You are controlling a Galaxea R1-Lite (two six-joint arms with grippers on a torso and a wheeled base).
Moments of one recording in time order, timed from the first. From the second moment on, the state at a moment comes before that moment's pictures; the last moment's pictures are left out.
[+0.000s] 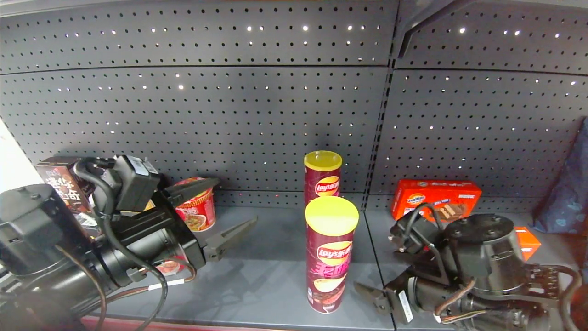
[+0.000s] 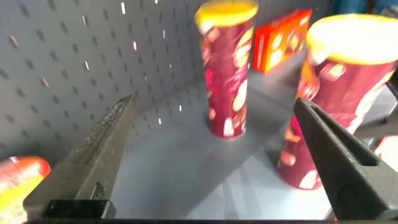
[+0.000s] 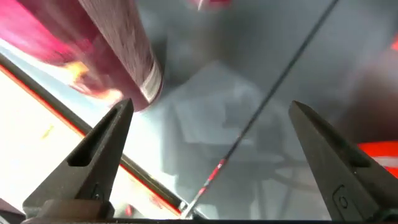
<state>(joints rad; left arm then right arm) -0.37 1.55 -0.34 -1.25 -0.39 0.08 0.79 1.60 -0.56 -0.52 -0.20 0.05</state>
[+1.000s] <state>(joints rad) -0.13 0.47 -0.08 -0.52 -0.03 0.12 0.23 0.61 -0.24 -0.29 -0.55 0.03</state>
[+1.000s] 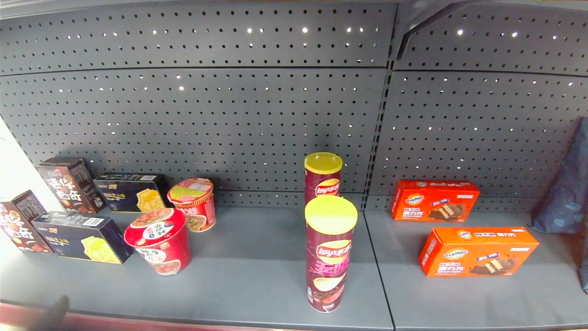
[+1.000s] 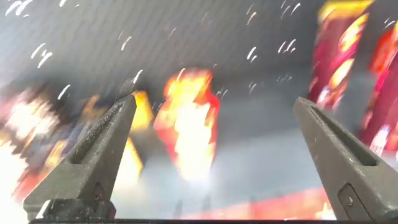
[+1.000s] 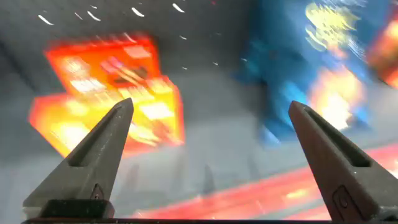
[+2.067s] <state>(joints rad) -0.11 0.09 0.00 0.00 -0.07 0.11 0.31 0.00 0.00 -0.06 -0.34 0.00</state>
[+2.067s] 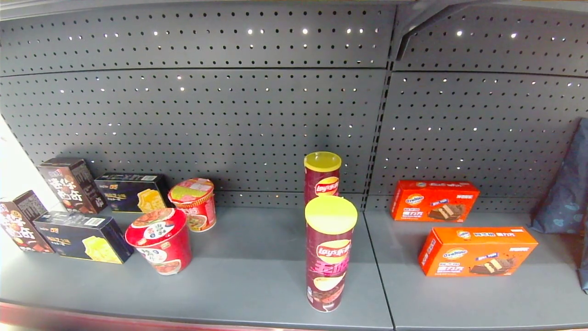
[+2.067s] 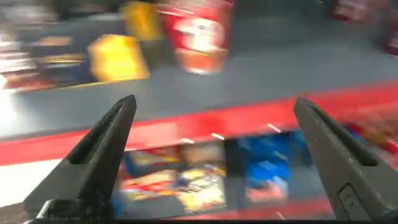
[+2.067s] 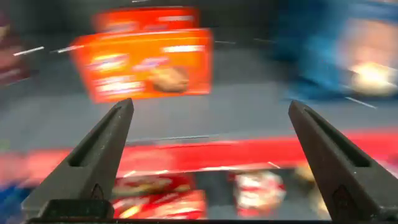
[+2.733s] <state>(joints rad) -0.11 0.09 0.00 0.00 -0.09 0.07 0.32 0.00 0.00 0.00 0.01 -0.01</state>
